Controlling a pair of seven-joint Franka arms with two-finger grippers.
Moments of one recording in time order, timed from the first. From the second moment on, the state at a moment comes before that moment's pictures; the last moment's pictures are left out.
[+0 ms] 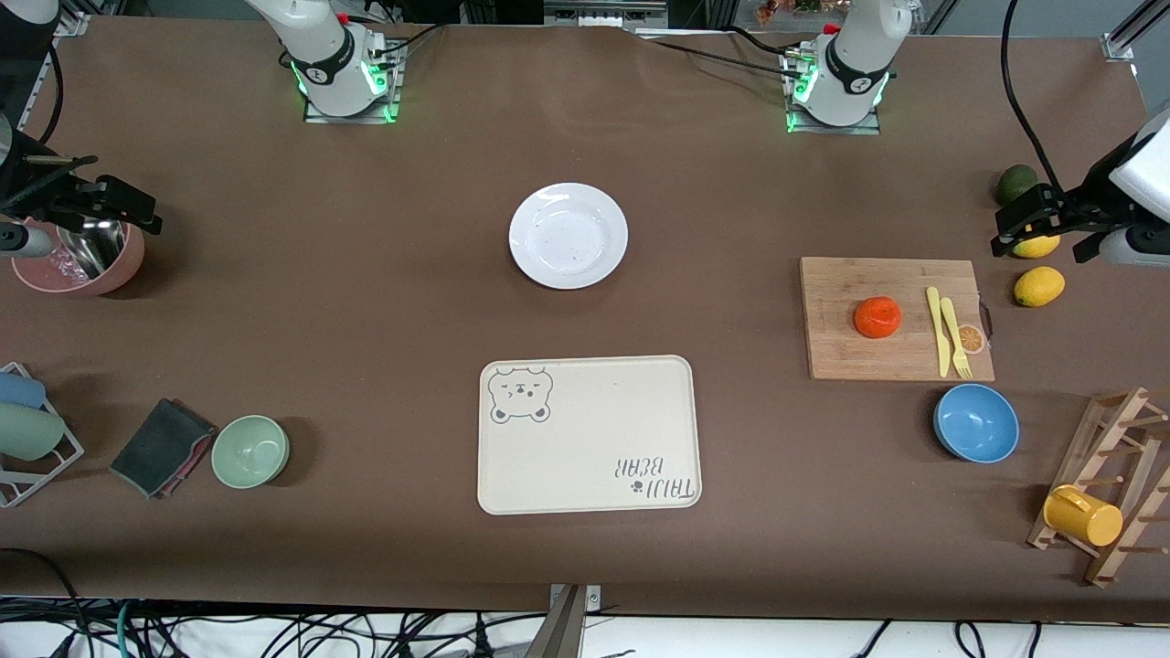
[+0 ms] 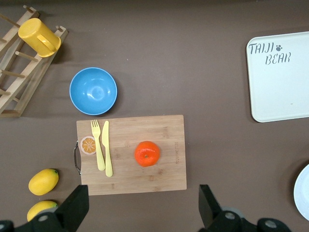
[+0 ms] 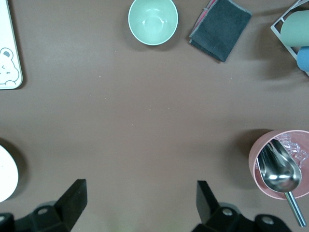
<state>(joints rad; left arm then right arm) 0.02 0.02 -0.02 -1.59 -0.02 1.65 0.05 -0.02 0.01 -0.02 -1.66 -0.02 1.60 -0.04</state>
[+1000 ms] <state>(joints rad) -0.01 0.24 -0.02 -1.60 0.01 1.55 0.05 -0.02 0.01 -0.02 -1.66 -0.02 1.60 -0.04</state>
